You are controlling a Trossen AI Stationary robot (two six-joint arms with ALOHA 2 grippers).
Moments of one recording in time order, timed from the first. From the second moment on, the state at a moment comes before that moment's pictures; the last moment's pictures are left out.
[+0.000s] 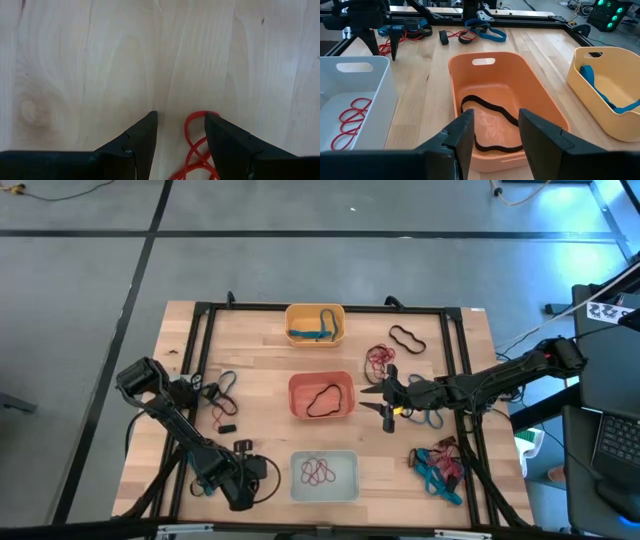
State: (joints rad) left arm -0.83 1.77 0.96 -0.53 -0.21 -0.95; right arm 0.25 1.14 0.51 0.23 0.33 0.07
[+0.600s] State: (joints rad) left arm -0.83 1.77 0.95 -0.53 -0.15 -0.94; right arm 0.25 1.14 0.51 0.23 0.33 0.07
